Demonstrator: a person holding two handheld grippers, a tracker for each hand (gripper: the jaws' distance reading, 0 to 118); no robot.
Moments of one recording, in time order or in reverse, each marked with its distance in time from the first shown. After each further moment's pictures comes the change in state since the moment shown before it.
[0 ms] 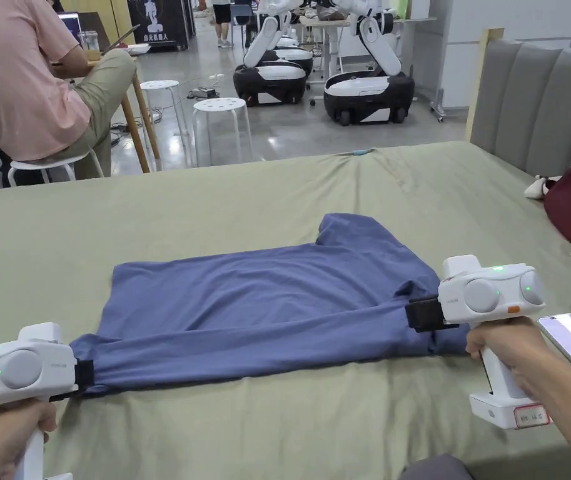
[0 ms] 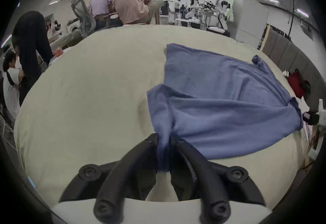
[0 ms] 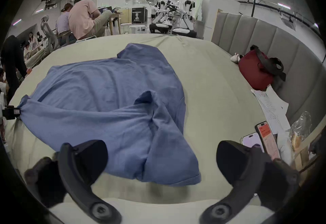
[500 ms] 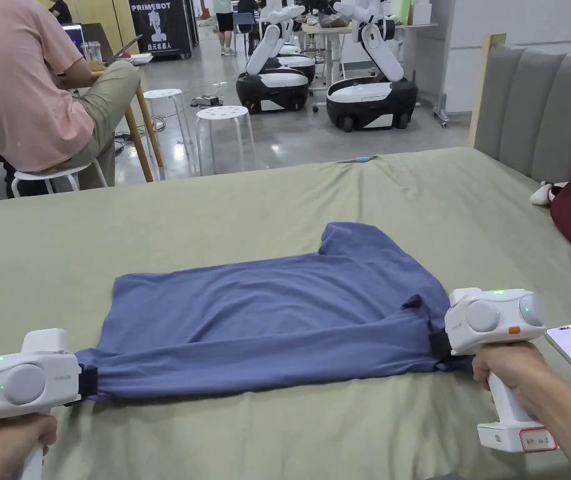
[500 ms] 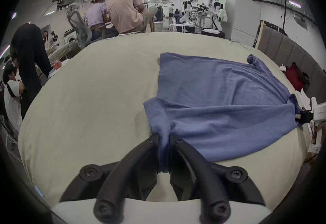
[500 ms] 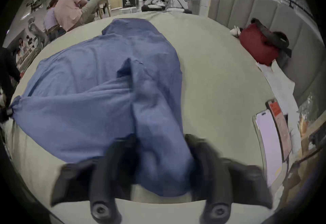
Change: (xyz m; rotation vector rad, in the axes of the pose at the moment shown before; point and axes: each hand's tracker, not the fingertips) left arm 0.013 0.006 0.004 0.045 0.011 -0.083; right arm 0.012 -0.018 -0.038 -0.153 0.009 -0.015
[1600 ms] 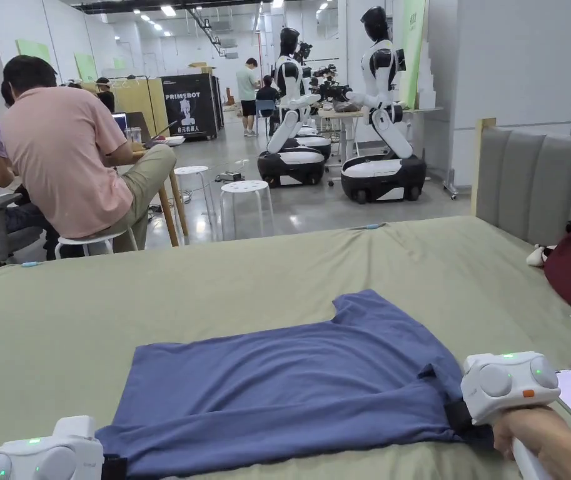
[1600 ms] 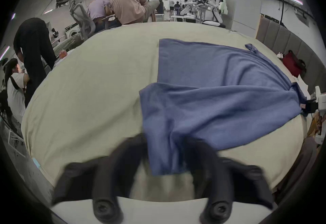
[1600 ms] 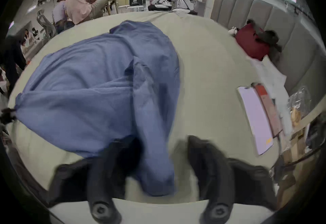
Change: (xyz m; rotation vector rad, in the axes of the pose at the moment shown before) left arm -0.016 -0.082 0.044 -0.069 0.014 -0.006; right arm -0.013 -0.060 0.058 -0.025 -0.067 0.046
